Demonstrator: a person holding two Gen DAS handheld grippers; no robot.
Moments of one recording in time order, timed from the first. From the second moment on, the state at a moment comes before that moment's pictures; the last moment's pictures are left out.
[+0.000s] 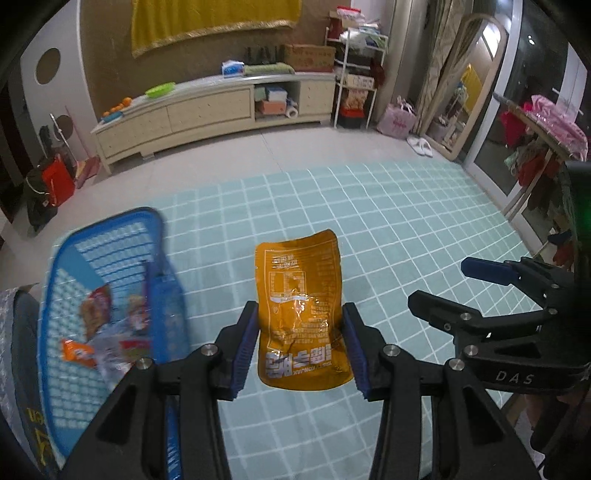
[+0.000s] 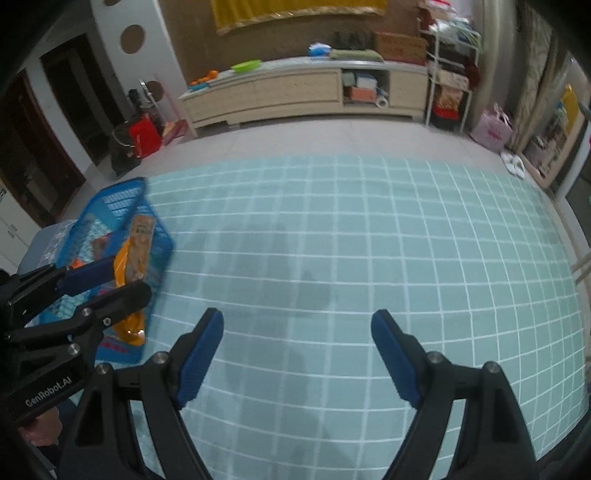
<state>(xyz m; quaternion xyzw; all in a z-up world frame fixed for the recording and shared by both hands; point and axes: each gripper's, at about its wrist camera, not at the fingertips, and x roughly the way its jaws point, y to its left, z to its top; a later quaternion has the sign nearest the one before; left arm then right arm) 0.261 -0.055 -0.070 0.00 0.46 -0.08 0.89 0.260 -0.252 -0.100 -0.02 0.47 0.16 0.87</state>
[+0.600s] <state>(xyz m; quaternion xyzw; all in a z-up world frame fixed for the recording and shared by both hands) 0.205 0.054 -0.042 -0.02 0.44 -0.01 0.90 0.234 -0.134 -0.072 -0.05 0.43 0.22 0.88</state>
